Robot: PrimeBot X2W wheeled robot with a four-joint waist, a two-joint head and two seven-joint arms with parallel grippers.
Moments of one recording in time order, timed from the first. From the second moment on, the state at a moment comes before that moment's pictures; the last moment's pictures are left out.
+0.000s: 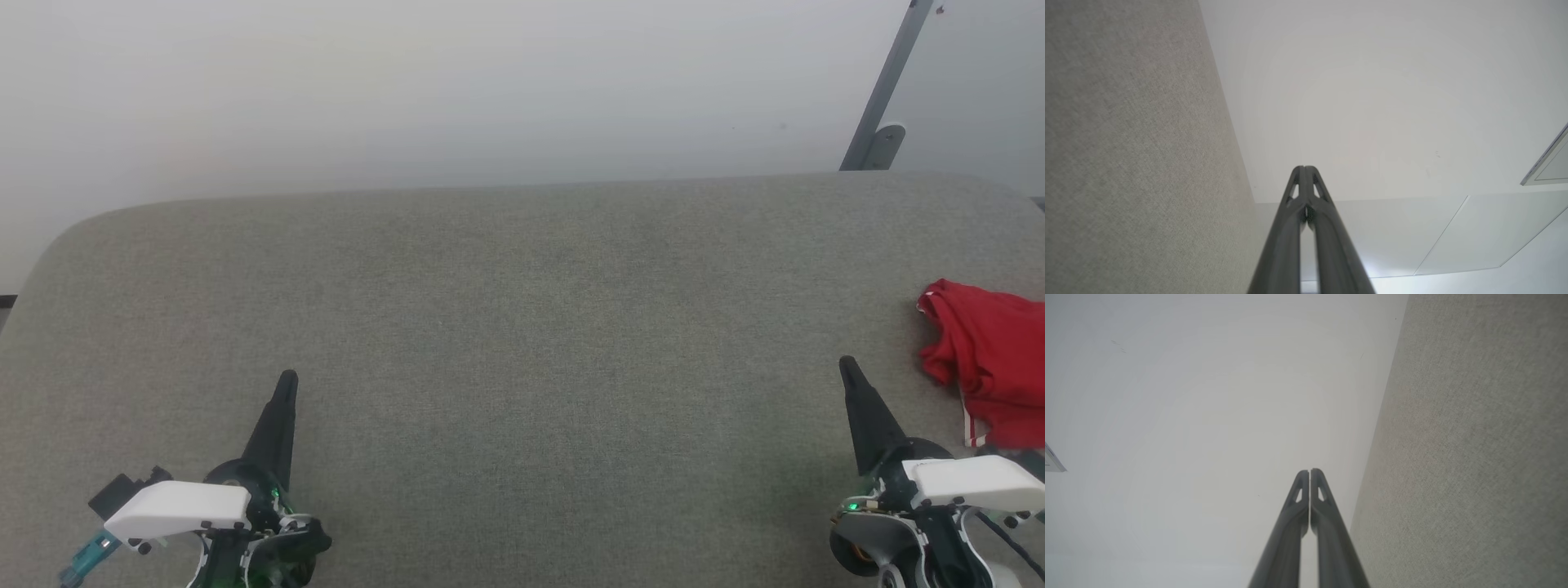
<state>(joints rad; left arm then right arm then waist) -0.10 0.05 0.11 0.25 -1.62 -0.13 0.11 -0.11 -0.05 -0.11 0.24 1.61 0.13 0.11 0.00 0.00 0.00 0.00</state>
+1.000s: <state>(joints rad) -0.10 0.05 0.11 0.25 -1.62 -0.13 0.11 -0.11 -0.05 -0.11 0.24 1.61 0.13 0.11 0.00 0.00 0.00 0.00</state>
